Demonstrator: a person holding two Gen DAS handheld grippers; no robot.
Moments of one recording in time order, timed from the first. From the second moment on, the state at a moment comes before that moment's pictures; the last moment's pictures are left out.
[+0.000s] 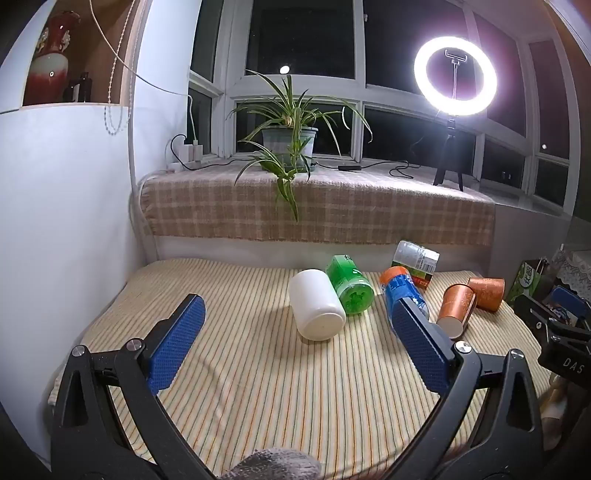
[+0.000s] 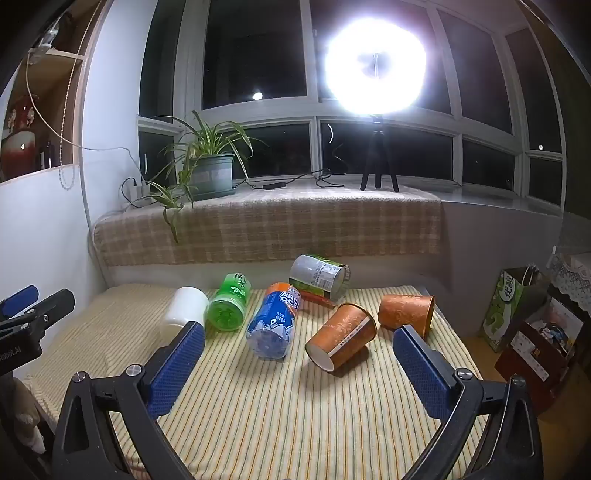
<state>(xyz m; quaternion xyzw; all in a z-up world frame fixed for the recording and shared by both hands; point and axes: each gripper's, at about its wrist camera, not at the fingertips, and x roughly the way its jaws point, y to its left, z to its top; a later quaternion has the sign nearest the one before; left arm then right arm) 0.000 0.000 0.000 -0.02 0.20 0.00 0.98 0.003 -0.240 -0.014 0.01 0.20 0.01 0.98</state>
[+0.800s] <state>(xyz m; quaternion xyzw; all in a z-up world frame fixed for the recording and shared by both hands) -0.002 0.000 -0.001 -0.02 0.20 0.01 0.98 0.007 -0.242 -0.015 0.01 0.20 0.01 0.98</state>
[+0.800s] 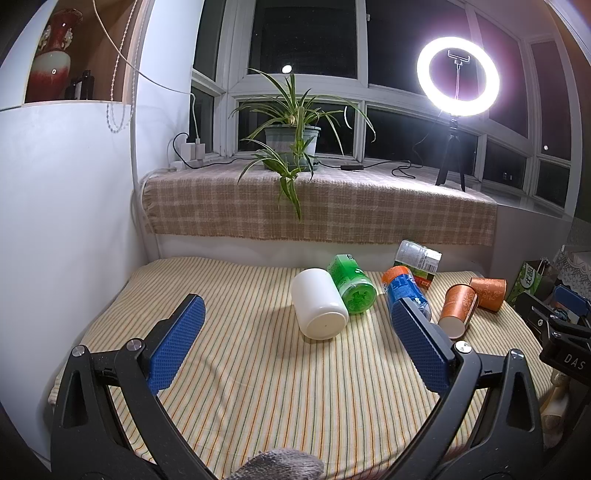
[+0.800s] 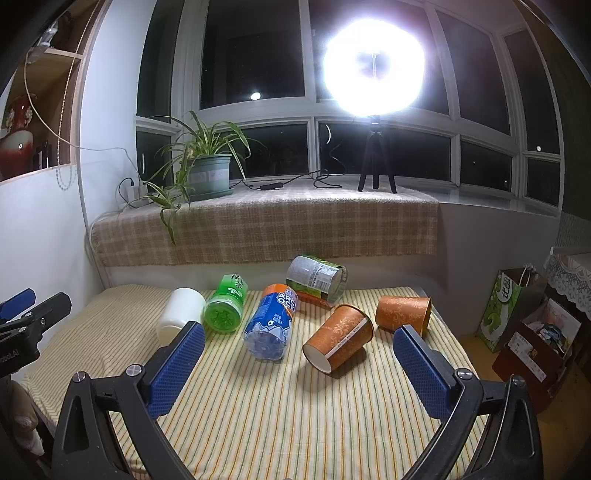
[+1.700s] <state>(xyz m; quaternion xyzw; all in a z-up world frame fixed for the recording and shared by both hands) -0.002 0.001 -0.001 -0.02 0.20 0.01 0.98 0.007 -0.233 -0.019 0.01 0.21 0.01 0.98</state>
